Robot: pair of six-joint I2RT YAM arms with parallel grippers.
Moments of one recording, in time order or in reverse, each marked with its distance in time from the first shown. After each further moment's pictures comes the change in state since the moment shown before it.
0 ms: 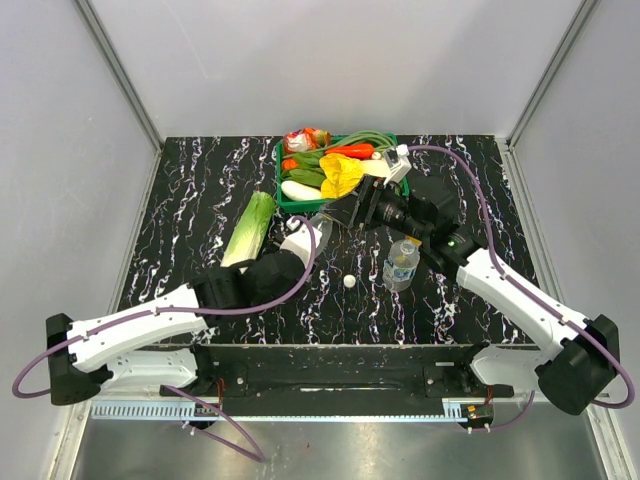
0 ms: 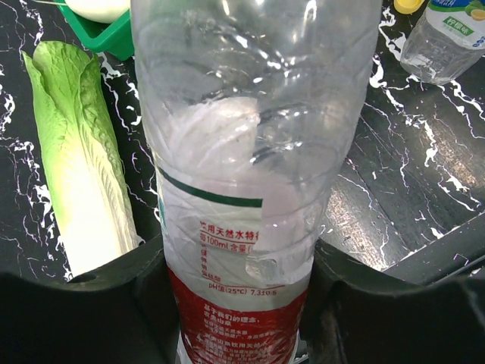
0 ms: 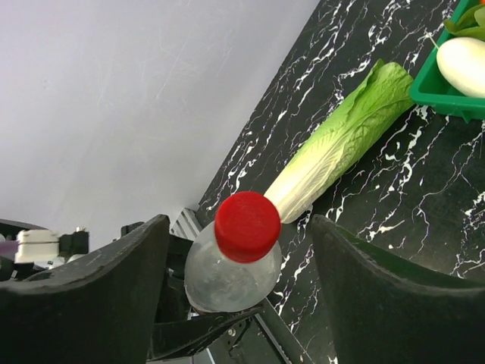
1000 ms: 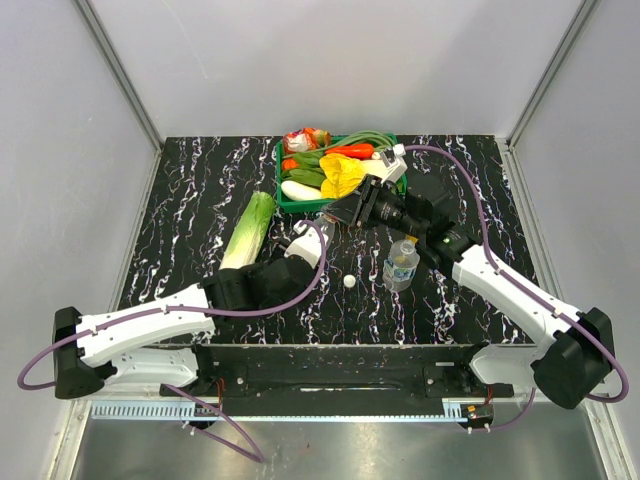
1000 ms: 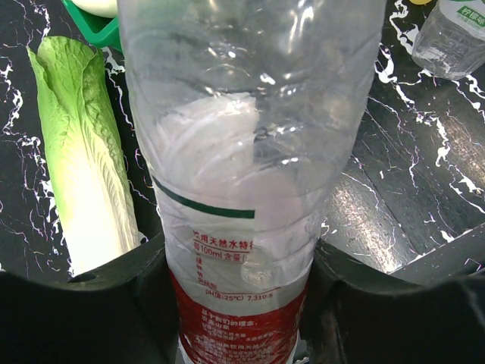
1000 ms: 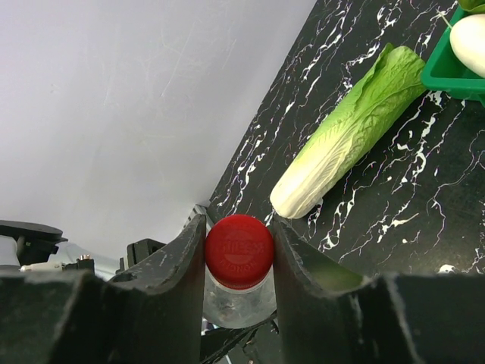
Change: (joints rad) left arm -0.042 0.045 0.005 -0.006 -0.068 -0.026; right arm -0.013 0.043 0.000 0.021 -0.033 0.060
